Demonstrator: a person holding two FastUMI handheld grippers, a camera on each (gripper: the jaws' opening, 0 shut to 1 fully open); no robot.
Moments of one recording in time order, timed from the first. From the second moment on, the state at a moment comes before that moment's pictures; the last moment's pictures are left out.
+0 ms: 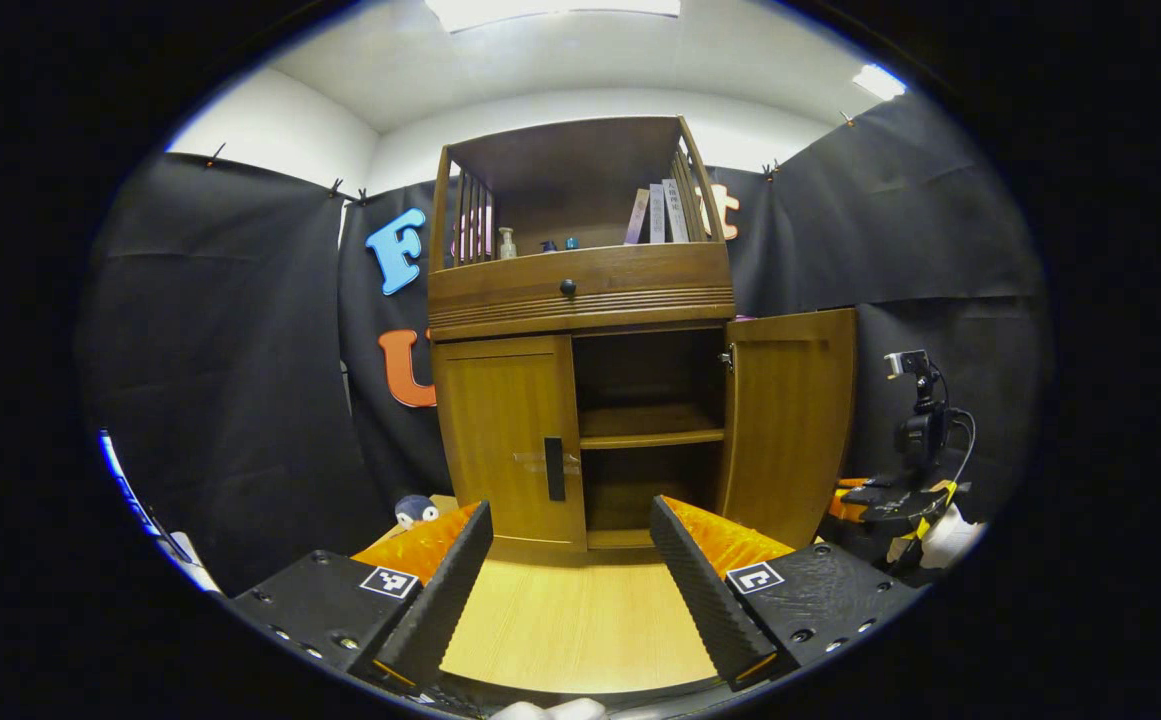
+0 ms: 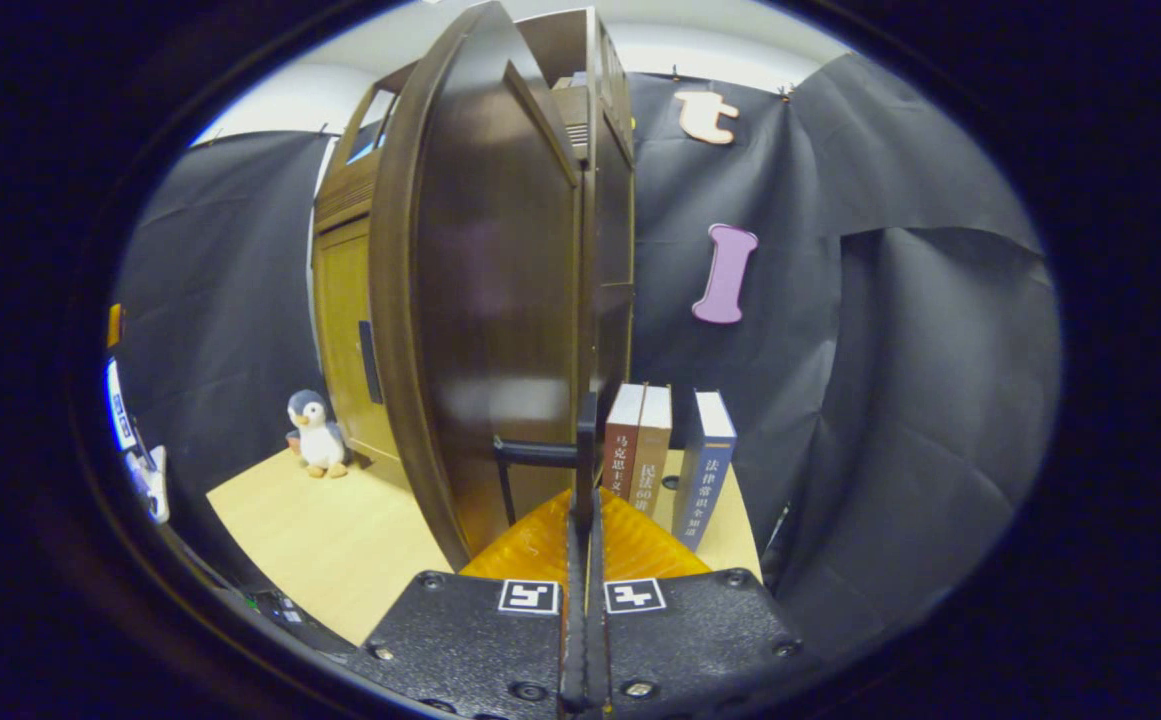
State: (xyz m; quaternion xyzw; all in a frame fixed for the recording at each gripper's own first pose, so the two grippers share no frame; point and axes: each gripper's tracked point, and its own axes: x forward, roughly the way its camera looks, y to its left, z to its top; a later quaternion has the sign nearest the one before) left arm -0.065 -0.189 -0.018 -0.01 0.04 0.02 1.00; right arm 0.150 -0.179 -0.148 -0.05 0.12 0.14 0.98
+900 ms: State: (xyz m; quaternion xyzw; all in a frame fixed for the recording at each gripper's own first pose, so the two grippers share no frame) left arm -0.034 -0.122 -0.026 0.00 0.04 0.00 1.00; right arm 0.055 -0.186 -0.068 -0.02 0.06 0.02 1.00
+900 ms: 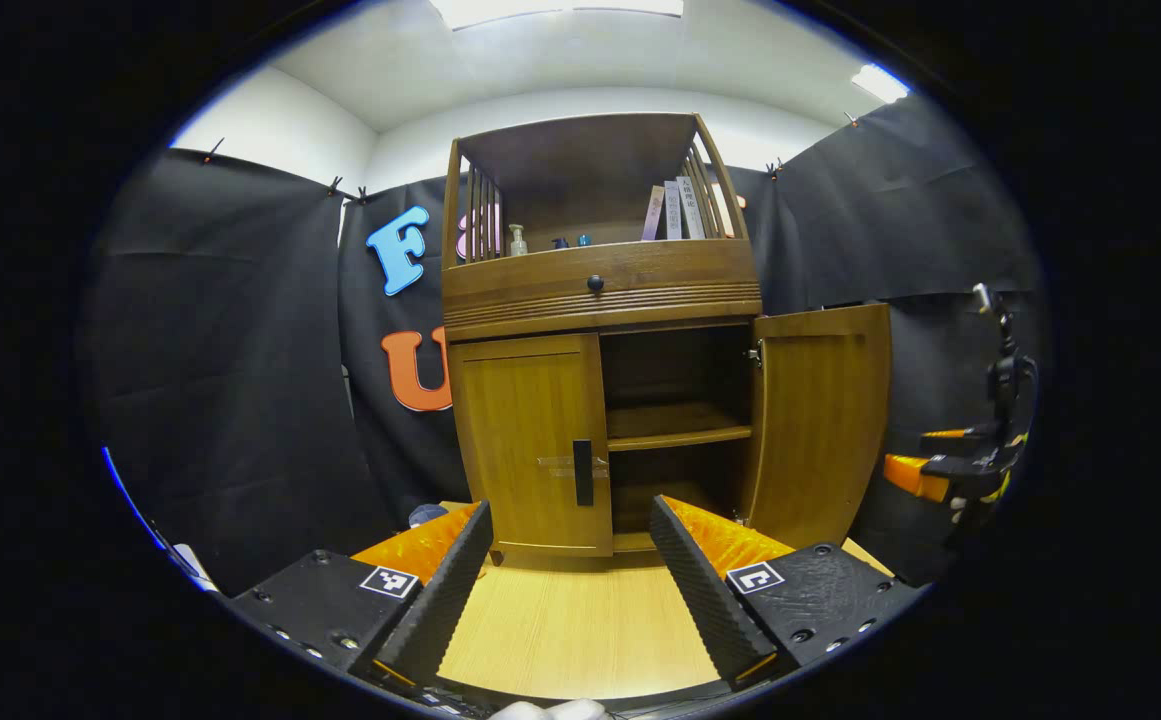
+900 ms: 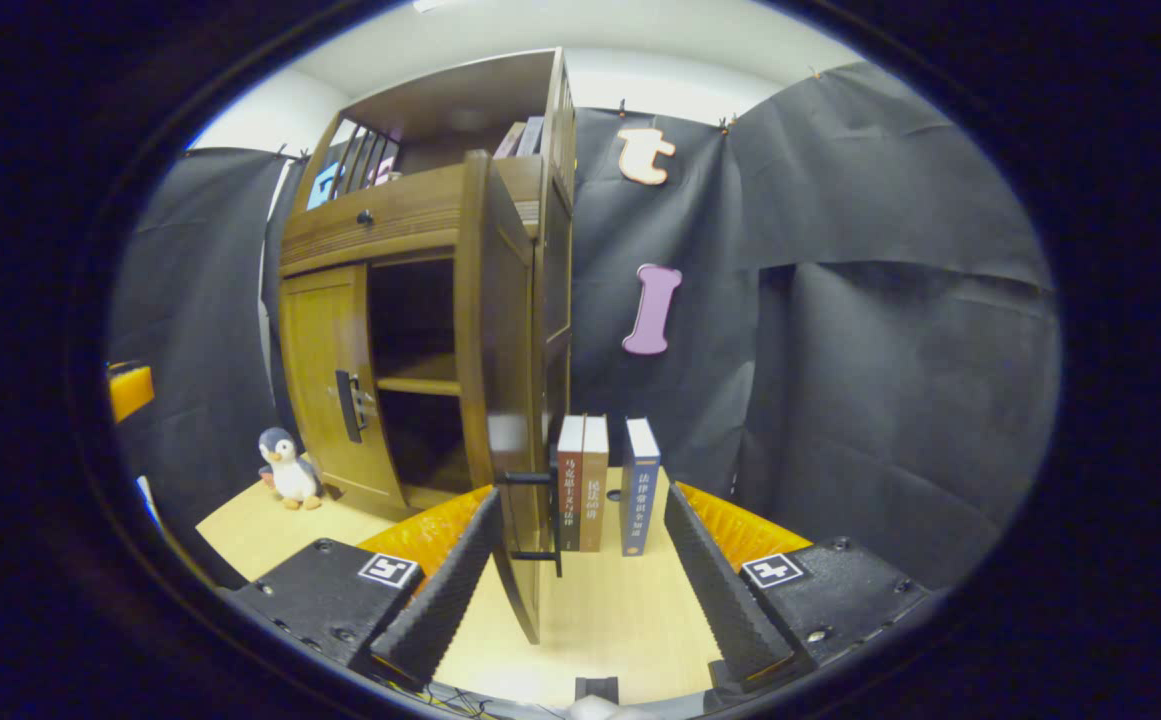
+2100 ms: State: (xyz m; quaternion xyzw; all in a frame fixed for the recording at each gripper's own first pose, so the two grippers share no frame) left arm 0.156 -0.095 -0.090 -0.03 0.02 -0.09 1.00; right arm -0.003 -0.023 -0.039 -0.01 0.04 -0.04 1.00
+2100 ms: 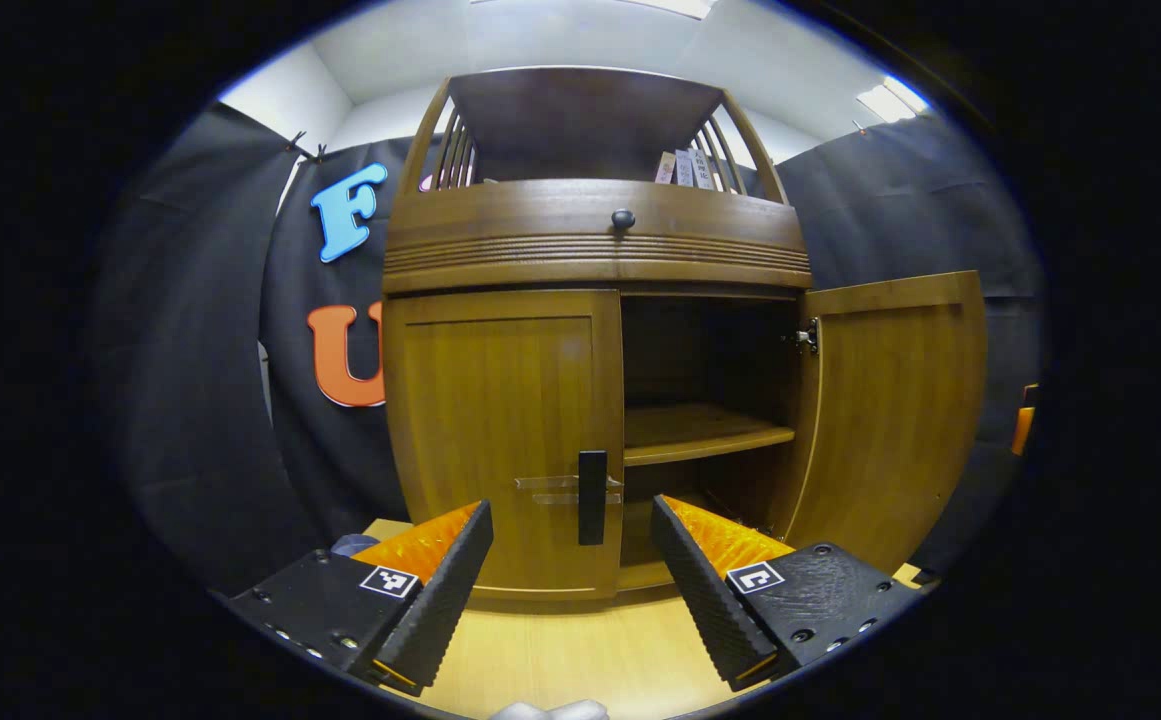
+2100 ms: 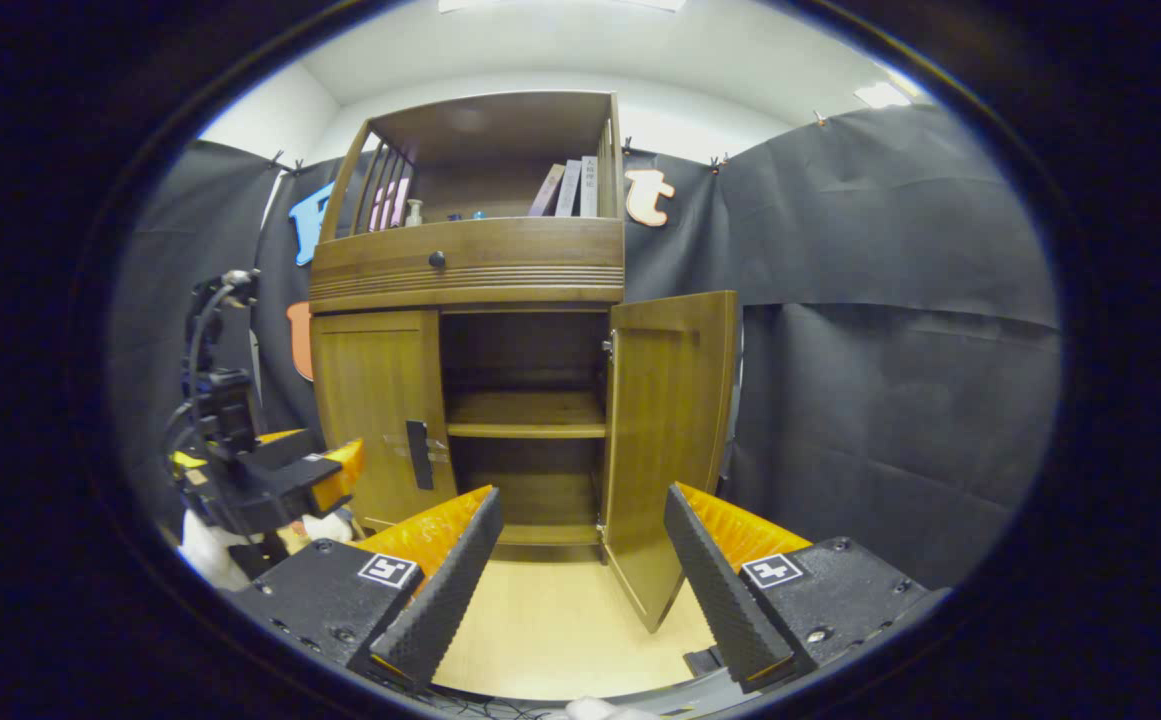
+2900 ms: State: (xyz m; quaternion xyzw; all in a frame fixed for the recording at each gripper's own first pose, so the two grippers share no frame) left arm 0.306 -0.144 -0.167 -0.01 0.04 -0.08 1.00; right arm -0.020 -0.057 -0.048 -0.03 0.08 -0.09 0.99
